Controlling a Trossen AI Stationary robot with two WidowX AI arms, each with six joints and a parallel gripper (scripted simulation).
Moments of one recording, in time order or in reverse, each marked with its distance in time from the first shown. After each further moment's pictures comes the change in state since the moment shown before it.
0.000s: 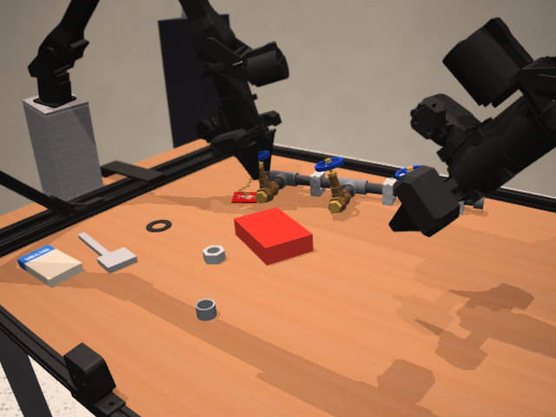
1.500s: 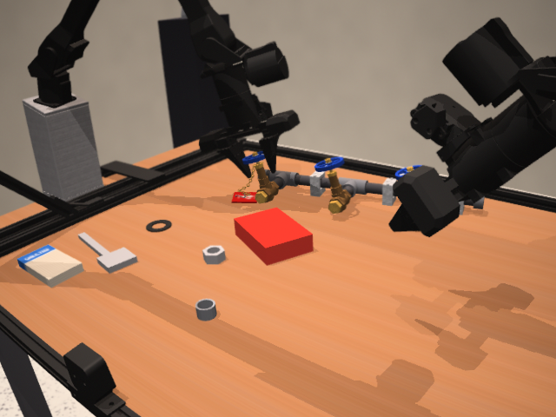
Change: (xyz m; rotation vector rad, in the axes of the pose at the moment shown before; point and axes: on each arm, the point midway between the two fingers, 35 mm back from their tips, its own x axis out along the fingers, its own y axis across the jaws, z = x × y) left arm 0.000 0.000 0.000 1.573 0.001 -0.001; right arm 0.000 0.000 0.000 0.000 0.000 0.000
